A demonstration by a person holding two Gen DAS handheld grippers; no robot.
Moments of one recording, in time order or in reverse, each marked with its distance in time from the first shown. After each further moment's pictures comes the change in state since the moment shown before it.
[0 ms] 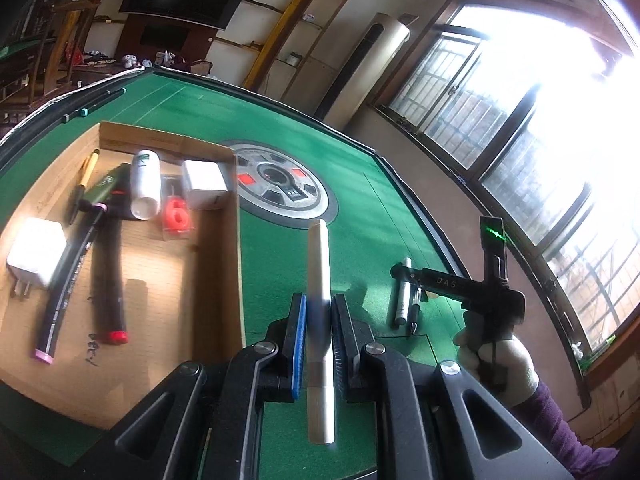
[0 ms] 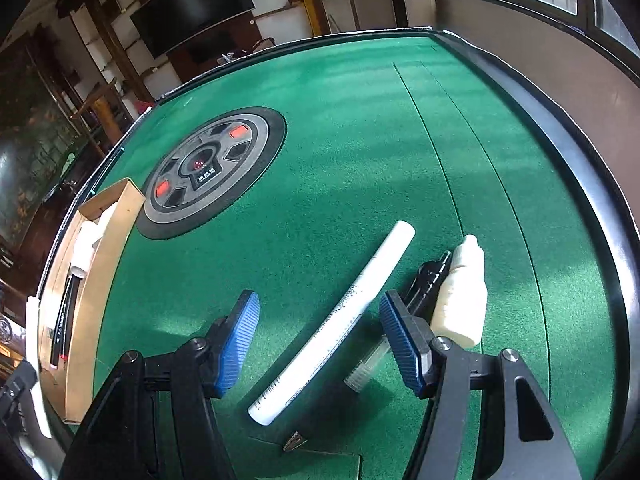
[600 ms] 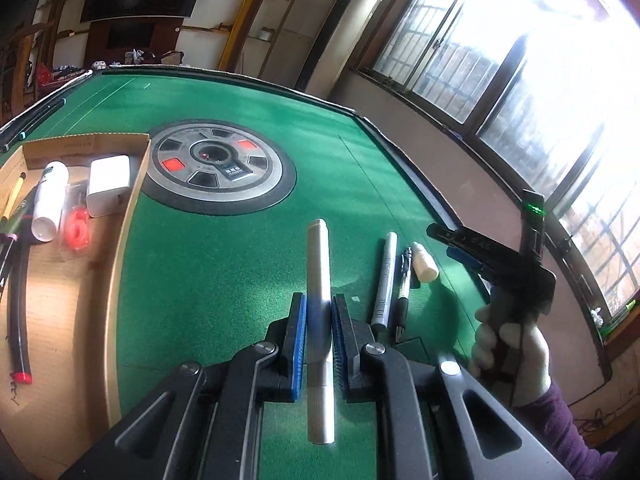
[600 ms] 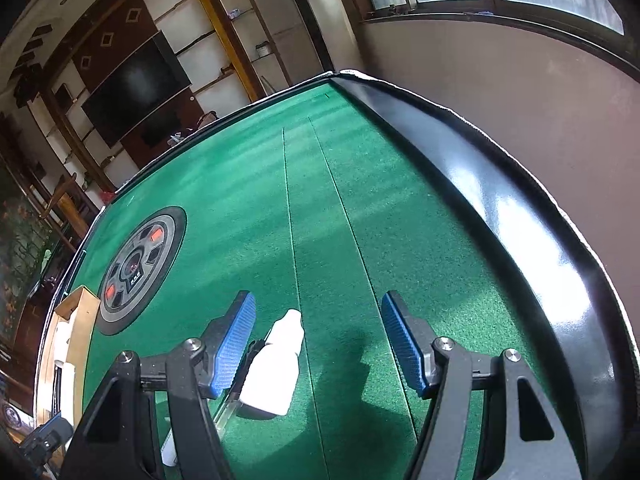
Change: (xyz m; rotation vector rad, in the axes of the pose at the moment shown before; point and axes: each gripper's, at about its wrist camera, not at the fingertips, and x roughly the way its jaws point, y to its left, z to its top) left arm 0.079 -0.065 0.000 0.127 0.111 0.009; right arm -0.030 -0.102 0.005 0.243 -0.232 -0.069
